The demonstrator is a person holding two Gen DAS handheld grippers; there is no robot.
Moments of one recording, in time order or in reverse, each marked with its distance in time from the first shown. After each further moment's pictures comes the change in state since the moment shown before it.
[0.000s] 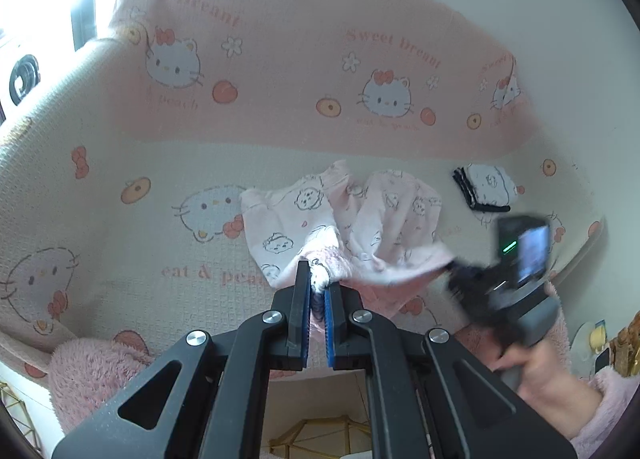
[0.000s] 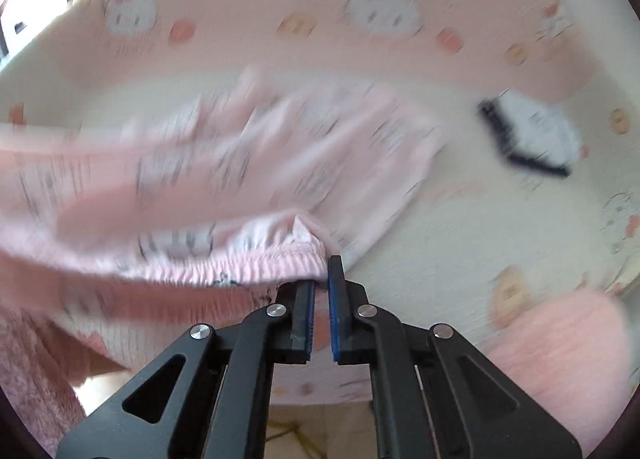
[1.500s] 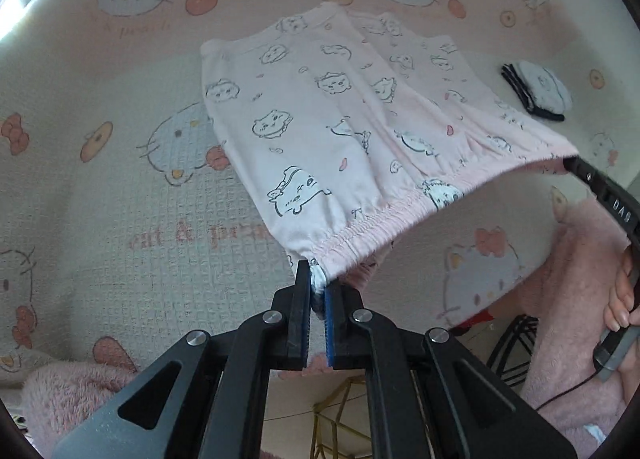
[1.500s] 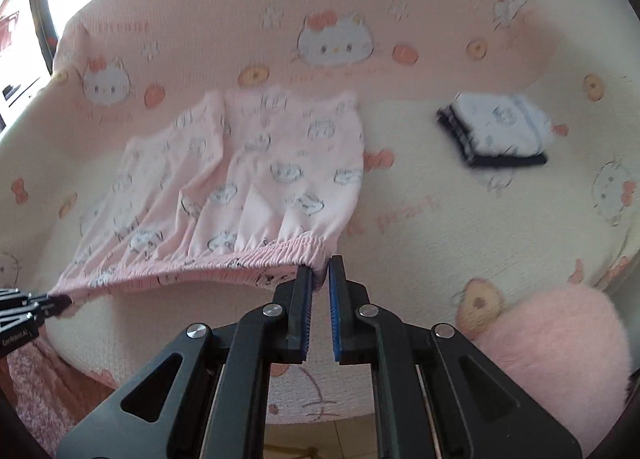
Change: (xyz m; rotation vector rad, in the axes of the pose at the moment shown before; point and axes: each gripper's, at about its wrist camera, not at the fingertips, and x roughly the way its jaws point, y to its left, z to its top) left arm 0.112 0.022 -0.043 0.144 0.293 0.119; right arm -0.008 -0.047 0.017 0.165 -0.115 0.041
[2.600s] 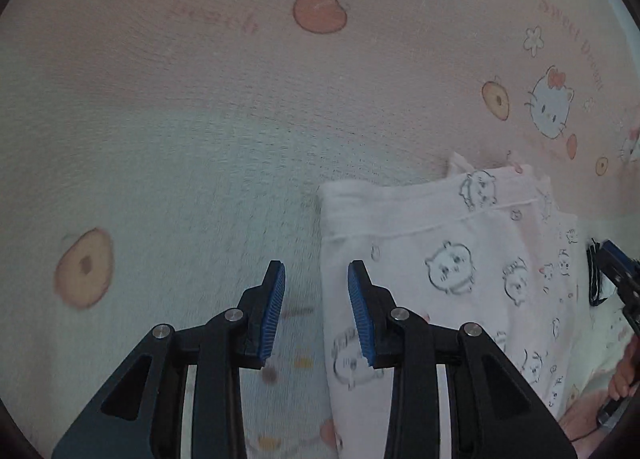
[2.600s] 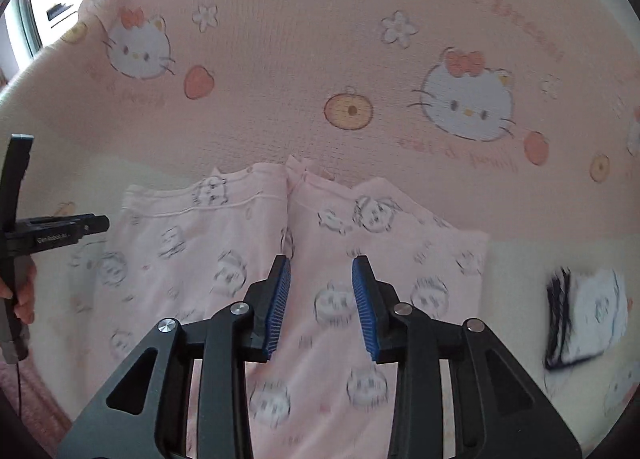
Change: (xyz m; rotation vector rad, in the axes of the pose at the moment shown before) left arm 0.127 0.172 0.189 -0.347 -0.054 -0.041; right arm 0.181 0.103 0.178 -0.337 0.123 0.120
